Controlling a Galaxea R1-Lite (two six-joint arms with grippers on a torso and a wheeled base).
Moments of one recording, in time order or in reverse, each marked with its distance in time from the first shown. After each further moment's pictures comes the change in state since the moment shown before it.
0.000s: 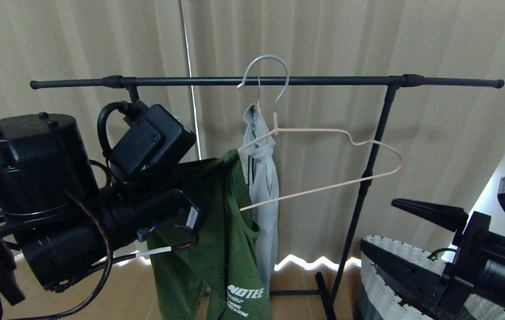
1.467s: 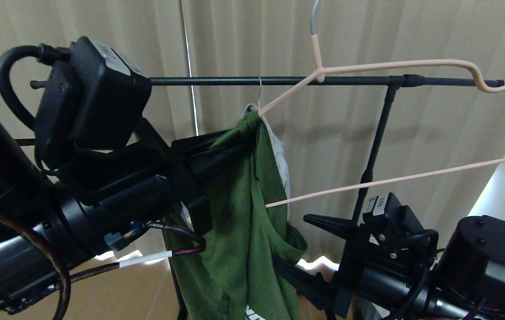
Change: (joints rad) left arm -0.109 -0.074 -0.007 -0.117 -0.114 -0.093; right arm 0.170 0.479 -0.014 -0.508 0.021 0.100
